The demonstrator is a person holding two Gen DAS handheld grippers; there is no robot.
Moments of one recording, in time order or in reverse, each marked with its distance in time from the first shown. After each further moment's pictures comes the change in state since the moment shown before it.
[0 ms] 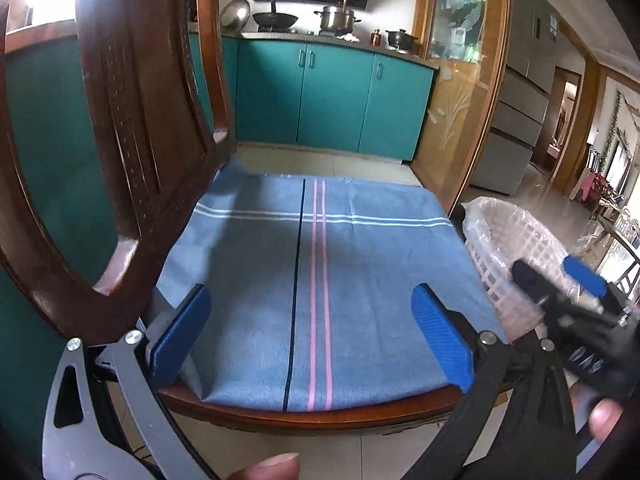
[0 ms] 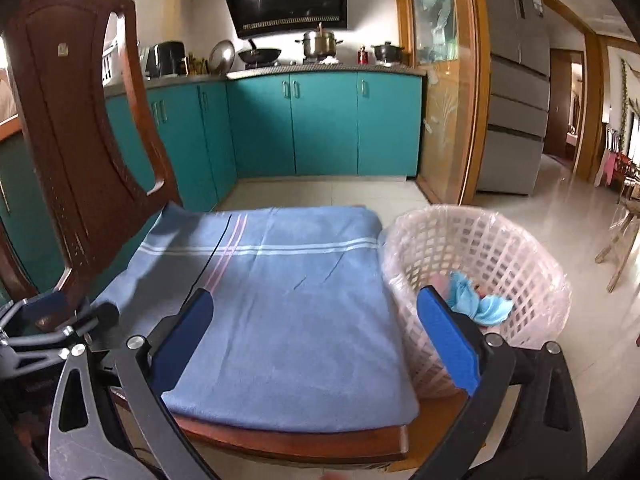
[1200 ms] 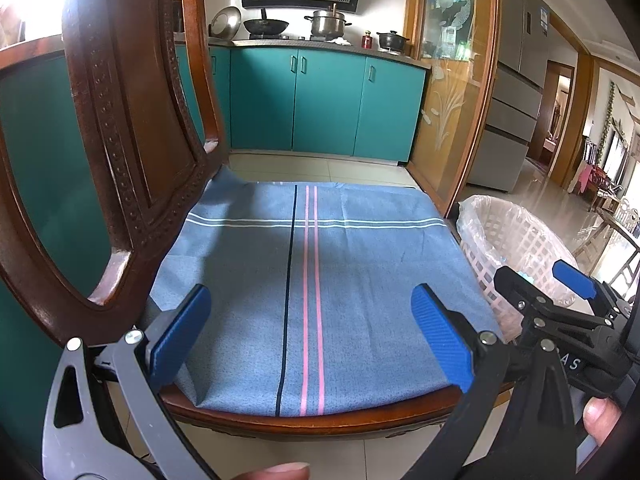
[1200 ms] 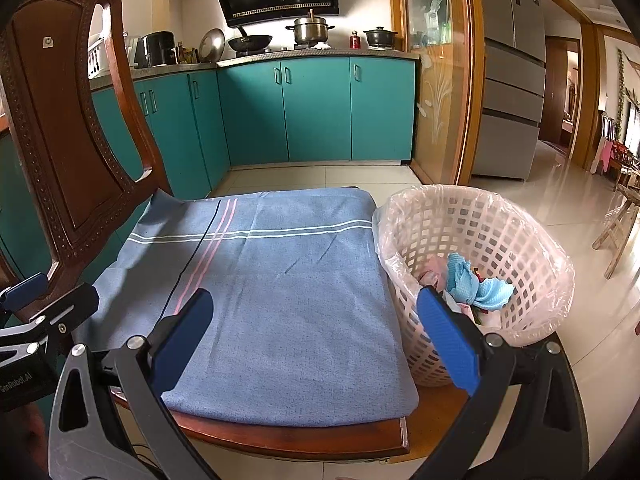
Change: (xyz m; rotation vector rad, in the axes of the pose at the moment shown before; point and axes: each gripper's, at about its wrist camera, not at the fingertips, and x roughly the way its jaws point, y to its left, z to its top) left arm -0.002 -0.015 0.002 0.033 -0.011 -0.001; right arm 0.011 -0.005 -0.004 0.014 0.019 -0.032
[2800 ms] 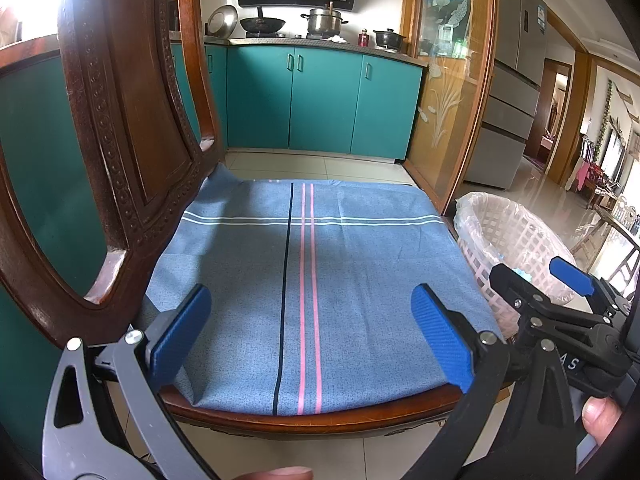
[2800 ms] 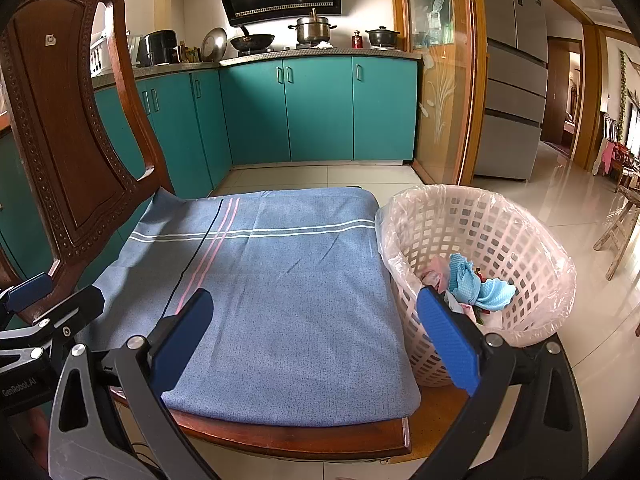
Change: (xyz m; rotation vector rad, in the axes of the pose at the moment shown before) left arm 0.002 -0.003 -0.002 0.006 0.004 -0.006; right arm 0.001 0.002 -0.001 -0.005 0.000 0.004
